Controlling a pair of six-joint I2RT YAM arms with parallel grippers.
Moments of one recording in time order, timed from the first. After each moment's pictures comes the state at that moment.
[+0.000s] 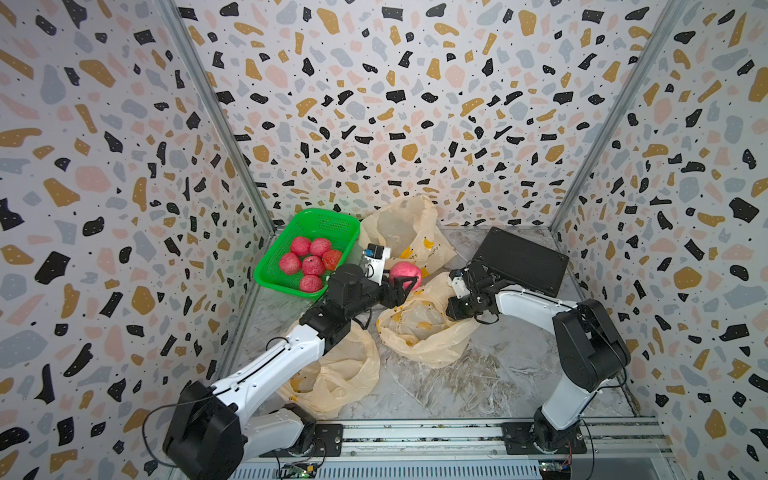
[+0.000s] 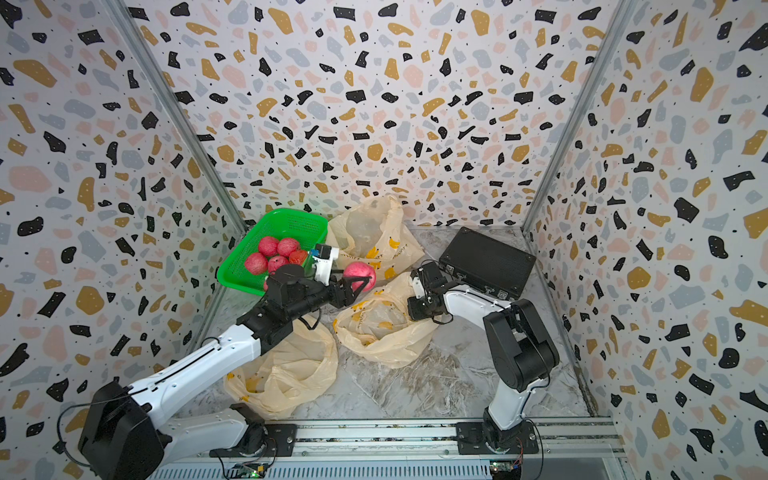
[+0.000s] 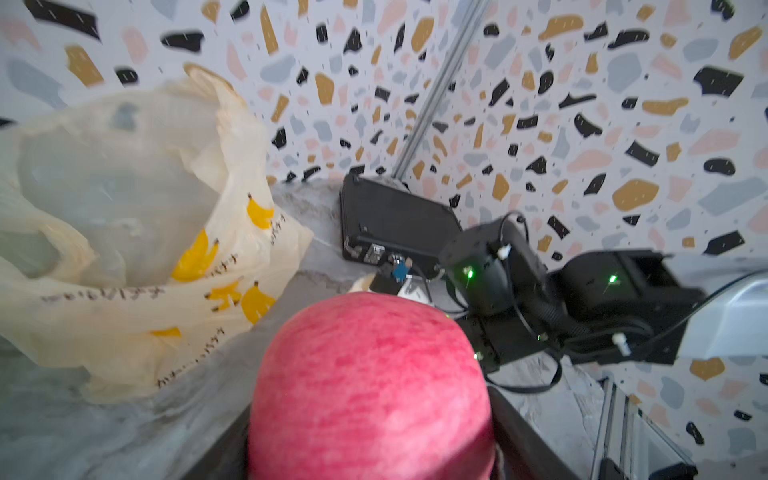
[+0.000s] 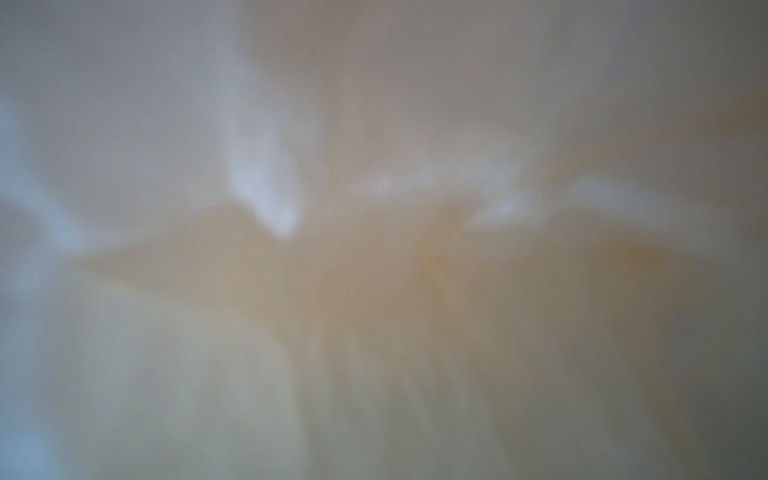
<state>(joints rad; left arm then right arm) -0.54 1.17 0.88 0.09 0.28 -0.35 0.48 1.73 1.06 -0.44 -0.24 0.18</state>
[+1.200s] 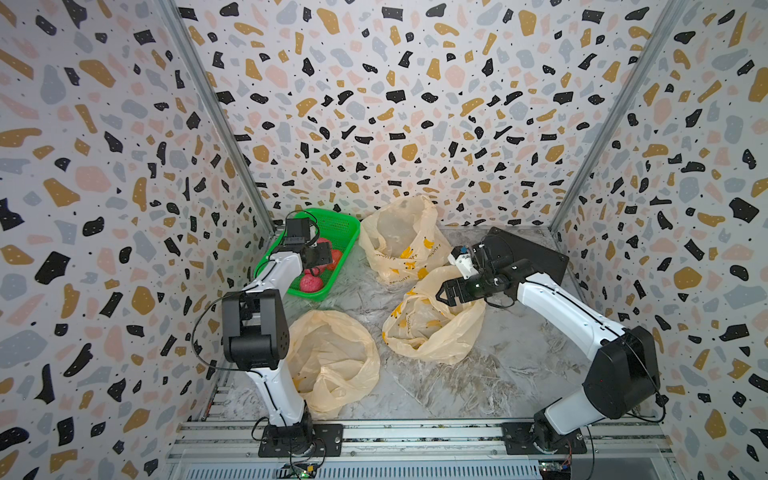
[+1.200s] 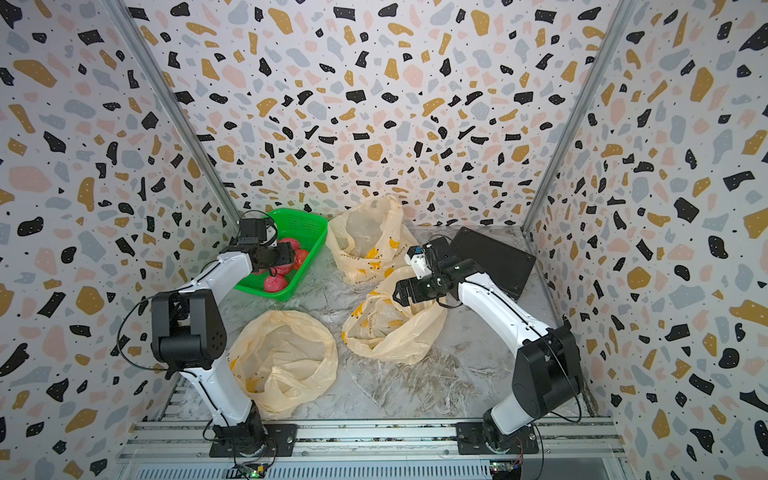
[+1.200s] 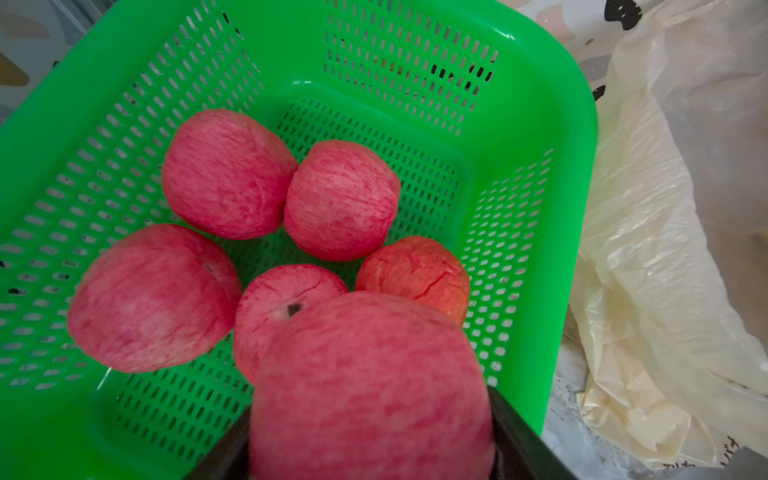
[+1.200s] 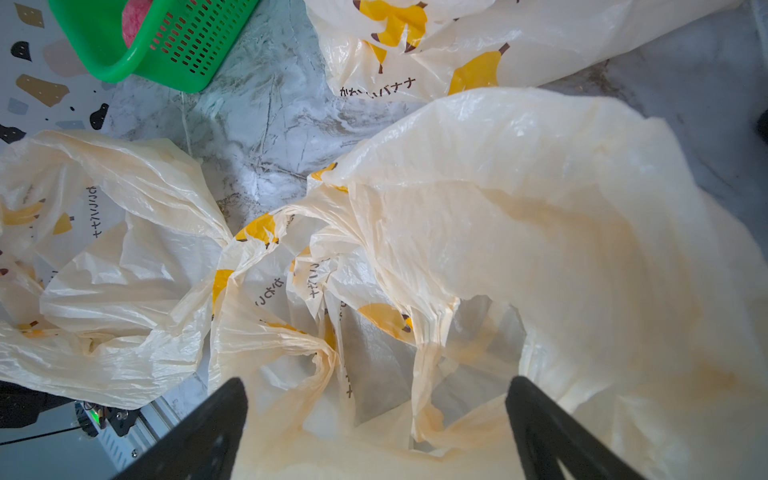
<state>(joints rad) 0.05 1.86 1.43 -0.40 0.07 -0.13 0.48 1.54 1.29 -0.73 -0.36 0.12</state>
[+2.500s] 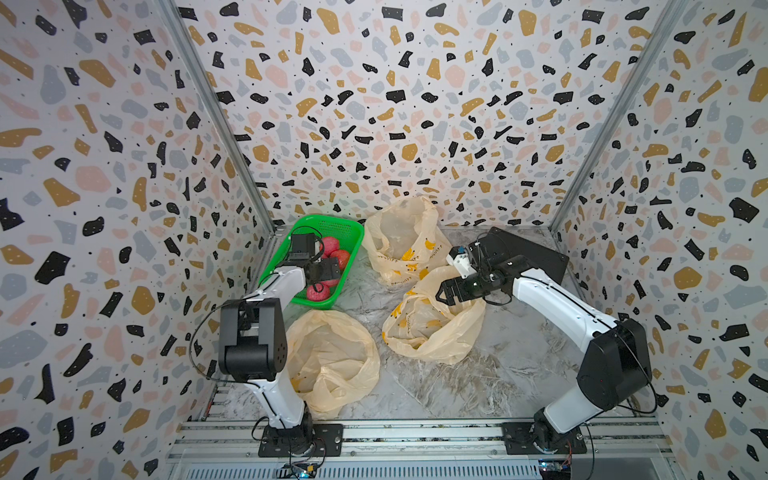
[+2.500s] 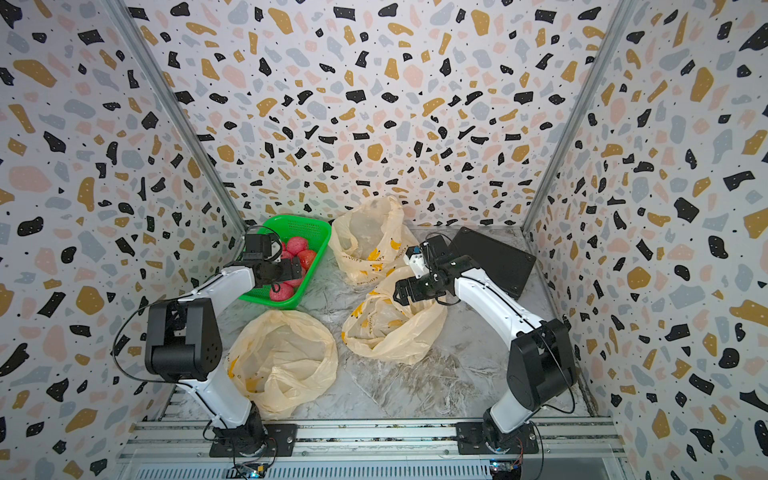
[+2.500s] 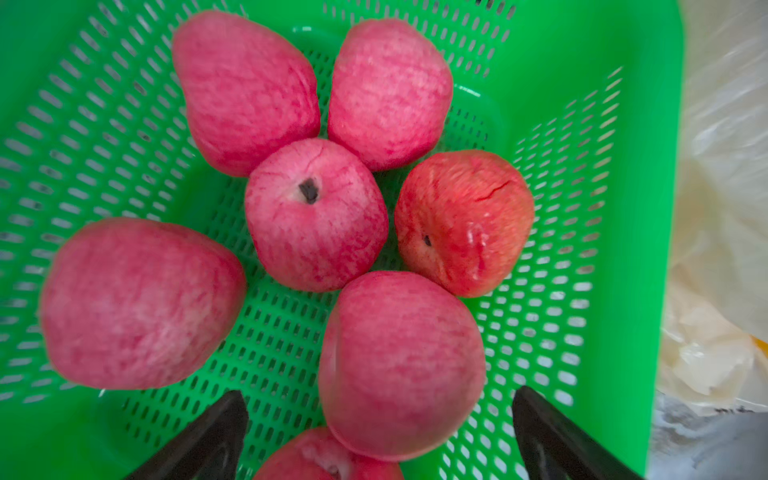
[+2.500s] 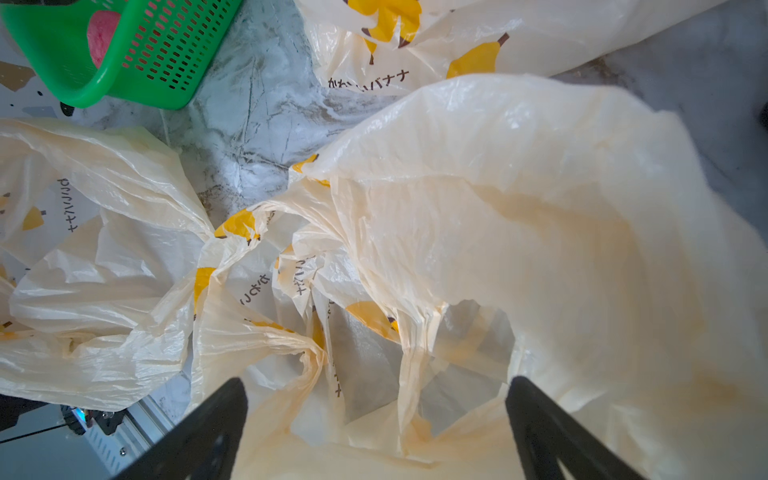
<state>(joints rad) 0.02 1.73 1.21 -0.32 0.04 -0.10 0.47 1.59 1.34 -0.78 -0.34 0.10</state>
